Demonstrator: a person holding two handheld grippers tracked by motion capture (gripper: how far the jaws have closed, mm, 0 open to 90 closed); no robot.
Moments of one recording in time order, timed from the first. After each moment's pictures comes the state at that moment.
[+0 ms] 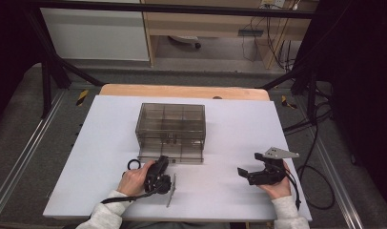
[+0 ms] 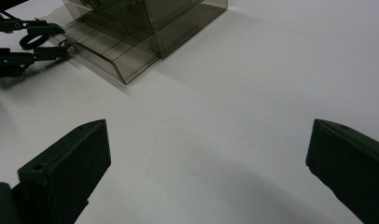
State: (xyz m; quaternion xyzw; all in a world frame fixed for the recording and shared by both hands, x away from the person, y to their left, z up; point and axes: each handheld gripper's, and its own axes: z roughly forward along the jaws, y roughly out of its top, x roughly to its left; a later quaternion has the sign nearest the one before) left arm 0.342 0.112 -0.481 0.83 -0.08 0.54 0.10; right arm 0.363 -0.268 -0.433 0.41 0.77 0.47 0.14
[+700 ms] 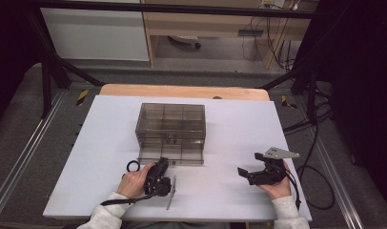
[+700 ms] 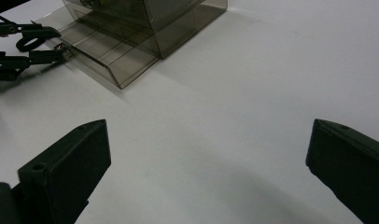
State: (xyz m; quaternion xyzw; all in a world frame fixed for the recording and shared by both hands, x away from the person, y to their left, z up) left arm 0.335 0.112 -0.480 0.83 -0.08 0.54 0.10; right arm 0.363 -0.268 -0.433 0.41 0.77 0.47 0.14
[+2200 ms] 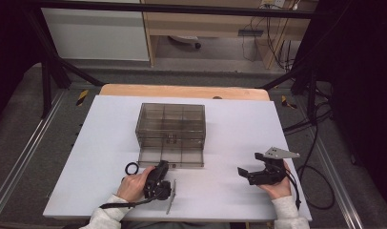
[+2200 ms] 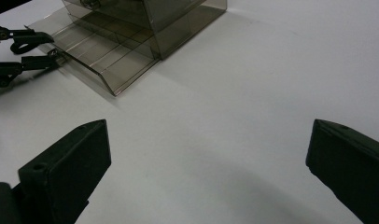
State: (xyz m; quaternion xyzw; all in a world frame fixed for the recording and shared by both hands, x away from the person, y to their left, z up) left arm 0.325 0.111 -0.481 0.83 -0.08 0.54 0.10; right arm 0.363 -0.268 -0.433 0.41 0.77 0.47 0.14
